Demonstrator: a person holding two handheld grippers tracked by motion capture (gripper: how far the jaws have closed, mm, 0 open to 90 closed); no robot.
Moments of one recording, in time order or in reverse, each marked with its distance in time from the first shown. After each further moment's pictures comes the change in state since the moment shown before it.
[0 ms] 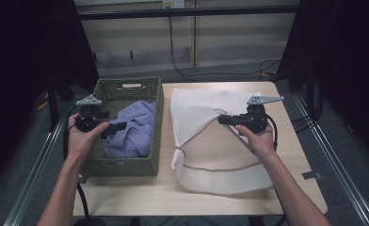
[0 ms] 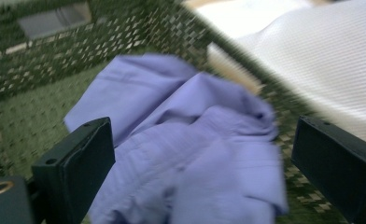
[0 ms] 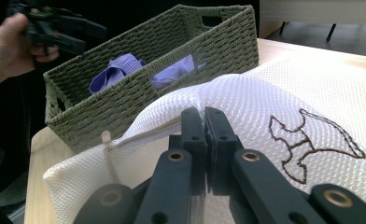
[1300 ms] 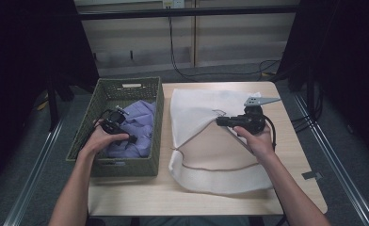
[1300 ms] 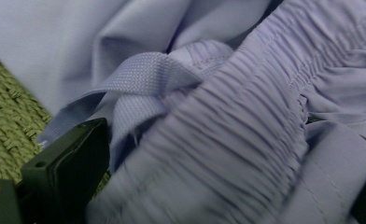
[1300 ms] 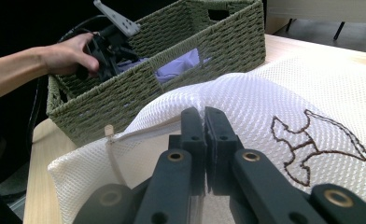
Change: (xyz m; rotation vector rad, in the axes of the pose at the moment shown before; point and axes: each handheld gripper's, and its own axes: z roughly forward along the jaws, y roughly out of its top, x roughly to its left) left arm 0.016 -0.023 0.102 0.471 0.031 0.066; right arm 0.000 -0.003 0.006 0.022 0.020 -0.020
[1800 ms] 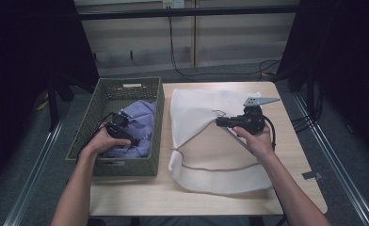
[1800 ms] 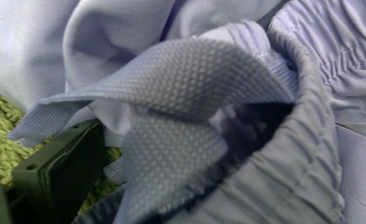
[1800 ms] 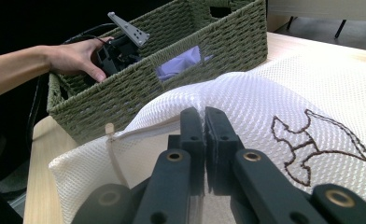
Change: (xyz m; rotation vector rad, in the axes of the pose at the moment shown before) left arm 0.003 -0.004 0.018 0.001 -0.001 -0.026; right arm 0.000 0.000 0.001 0.009 -0.001 -0.006
